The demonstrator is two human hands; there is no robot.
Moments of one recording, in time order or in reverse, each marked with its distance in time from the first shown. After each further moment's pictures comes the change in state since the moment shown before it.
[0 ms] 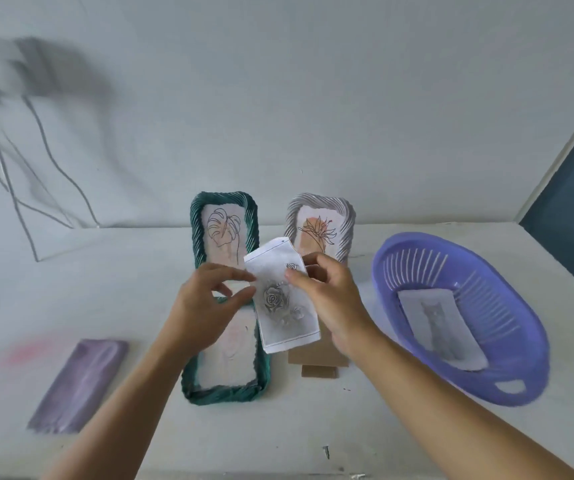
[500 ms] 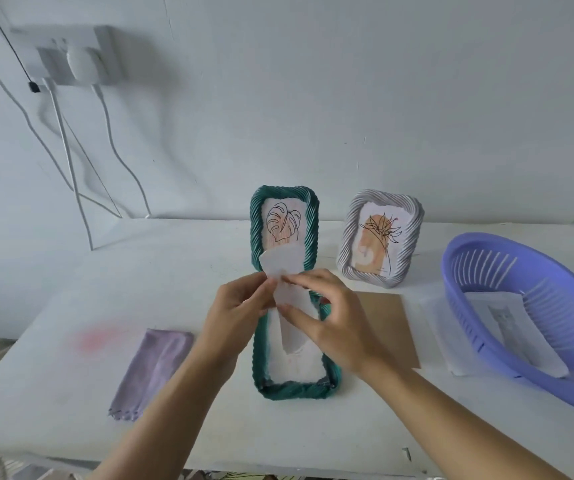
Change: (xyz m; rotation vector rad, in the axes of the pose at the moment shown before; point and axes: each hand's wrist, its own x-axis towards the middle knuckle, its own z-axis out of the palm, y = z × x) left_hand -0.021 -0.034 -0.054 -0.585 -0.111 -0.162; right_hand -0.021 0.016 0.095 -0.387 -0.200 -0.277
